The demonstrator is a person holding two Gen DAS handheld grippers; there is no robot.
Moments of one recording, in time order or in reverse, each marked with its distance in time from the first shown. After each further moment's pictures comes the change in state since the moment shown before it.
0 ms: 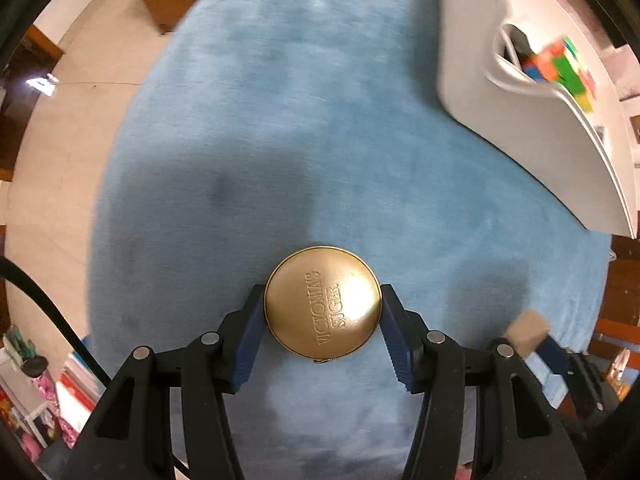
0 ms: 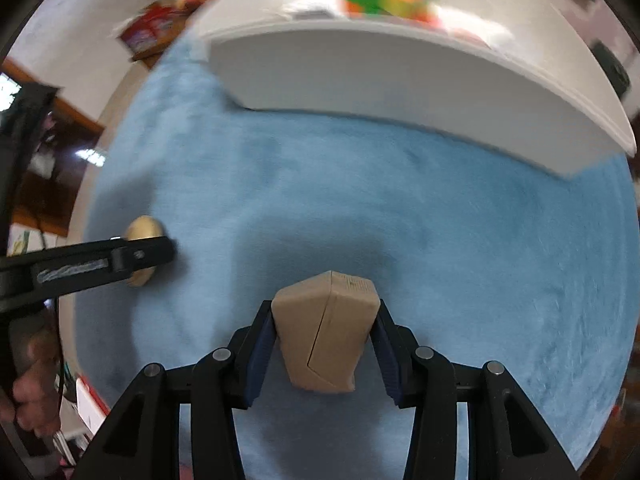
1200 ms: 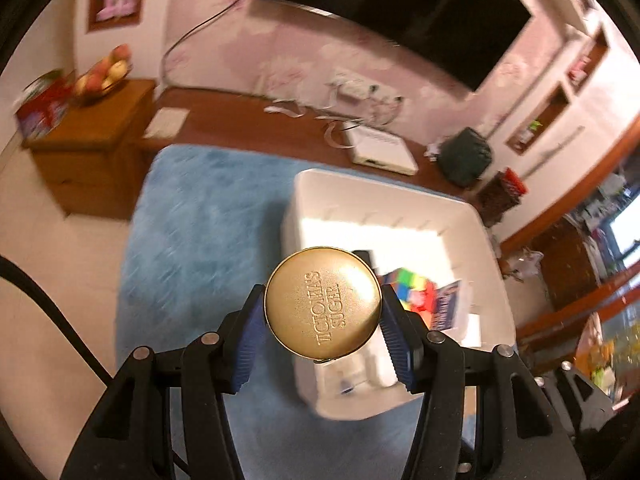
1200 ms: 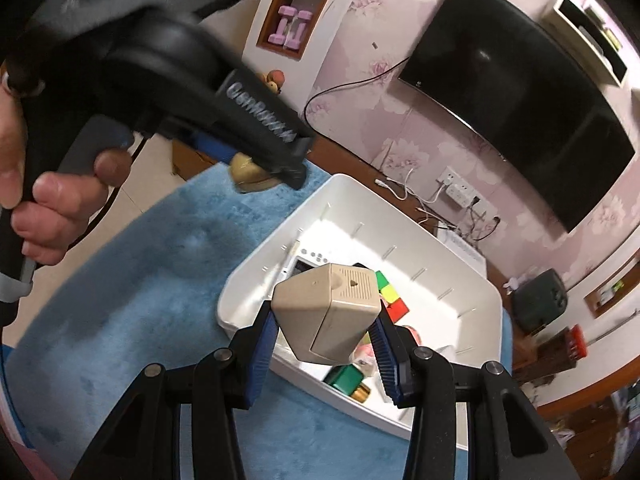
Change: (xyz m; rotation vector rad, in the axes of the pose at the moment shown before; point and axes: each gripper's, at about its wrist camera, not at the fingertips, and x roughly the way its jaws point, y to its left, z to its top) left arm -0.116 -0.082 0.173 0.357 -0.474 -0.369; right arm -0.076 0.032 0.097 -0.435 -0.472 -0.367
